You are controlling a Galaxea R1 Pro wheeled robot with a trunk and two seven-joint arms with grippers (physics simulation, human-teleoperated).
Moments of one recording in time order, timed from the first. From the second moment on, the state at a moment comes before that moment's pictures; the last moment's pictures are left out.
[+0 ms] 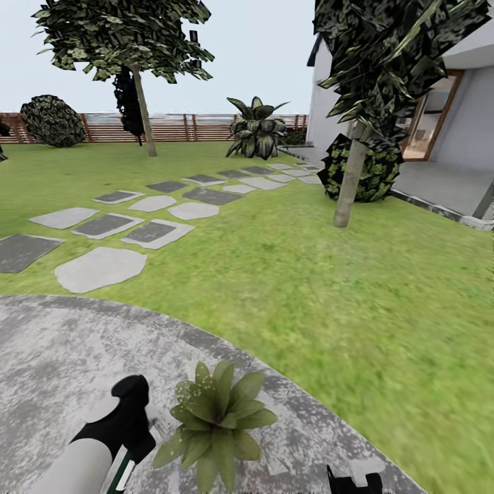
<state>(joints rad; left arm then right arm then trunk) -0.59 0.03 0.09 -0.70 -1.38 0.79 -1.21 -0.42 -0.05 0.04 -0.03 0.08 -0.54 -0.07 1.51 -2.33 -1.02</state>
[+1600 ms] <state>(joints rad) -0.50 0.08 0.19 -0.69 -1.31 0.78 -1.08 -0.42 -0.05 0.04 -0.03 0.08 -0.54 -0.07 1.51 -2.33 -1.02</state>
